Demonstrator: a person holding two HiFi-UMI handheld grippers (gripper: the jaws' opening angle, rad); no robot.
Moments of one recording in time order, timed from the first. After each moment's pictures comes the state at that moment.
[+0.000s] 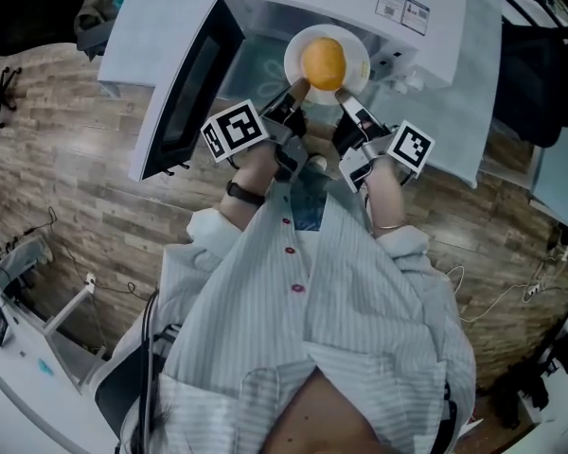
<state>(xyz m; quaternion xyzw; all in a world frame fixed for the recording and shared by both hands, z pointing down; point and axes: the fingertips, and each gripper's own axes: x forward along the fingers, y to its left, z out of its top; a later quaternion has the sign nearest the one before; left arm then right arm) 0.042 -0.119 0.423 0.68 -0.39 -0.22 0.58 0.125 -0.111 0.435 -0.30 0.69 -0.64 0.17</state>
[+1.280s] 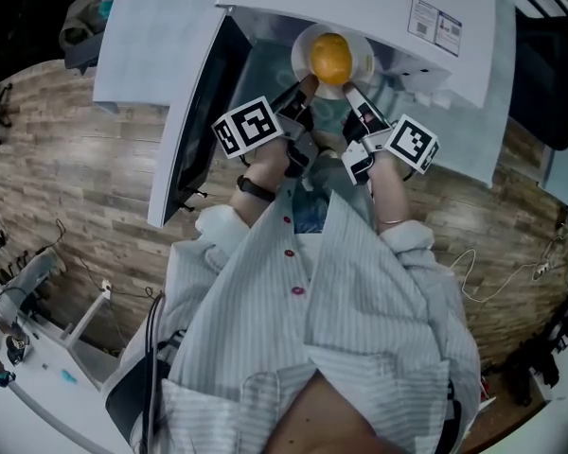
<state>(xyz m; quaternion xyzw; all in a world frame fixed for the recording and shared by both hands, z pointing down) 0.017 -0.170 0.472 0.68 -0.39 -0.17 0.60 0.100 -0.158 0.483 -0.40 0.69 -0.60 0.10</state>
